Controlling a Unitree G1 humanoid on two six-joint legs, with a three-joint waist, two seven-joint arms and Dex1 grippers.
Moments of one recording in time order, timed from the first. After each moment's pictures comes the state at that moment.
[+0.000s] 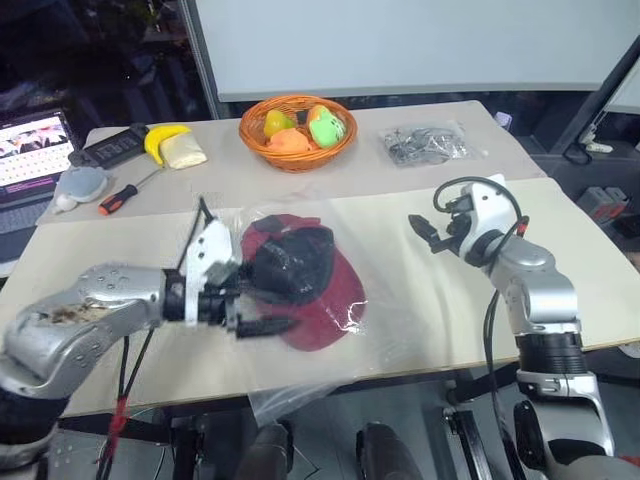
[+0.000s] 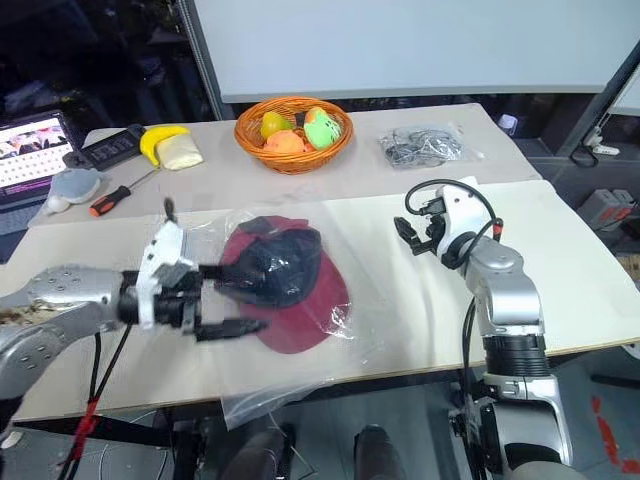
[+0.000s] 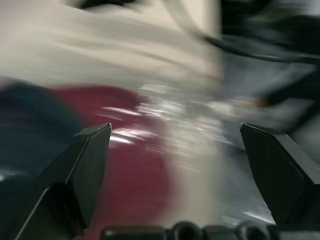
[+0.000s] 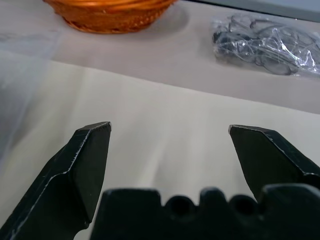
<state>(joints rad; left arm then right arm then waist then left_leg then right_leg) -0.34 1.02 0.03 -0.56 -1.05 0.83 -0.97 -0.61 -0.49 -0.11 0.12 0.19 0.54 0.44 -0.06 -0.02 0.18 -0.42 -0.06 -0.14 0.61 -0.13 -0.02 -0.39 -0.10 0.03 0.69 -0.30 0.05</state>
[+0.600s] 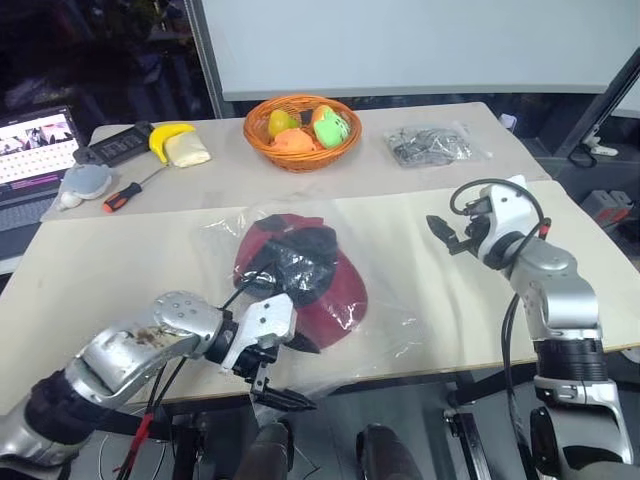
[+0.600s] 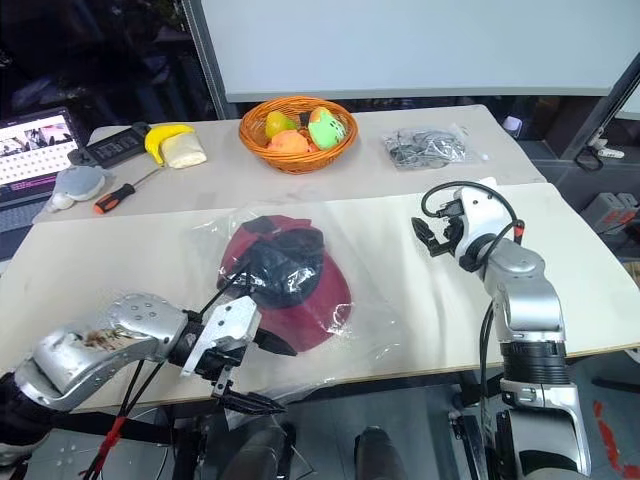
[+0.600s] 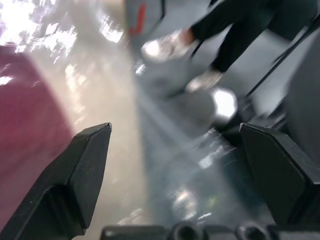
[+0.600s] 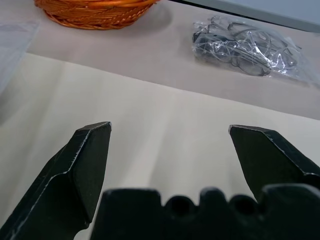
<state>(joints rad) -0.42 0.95 -0.47 -0.51 -0.42 0.60 -1.08 -0.56 -0.54 -0.15 0.05 0.20 0.55 0.44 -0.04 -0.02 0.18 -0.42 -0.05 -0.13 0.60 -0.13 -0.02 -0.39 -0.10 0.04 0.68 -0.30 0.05</state>
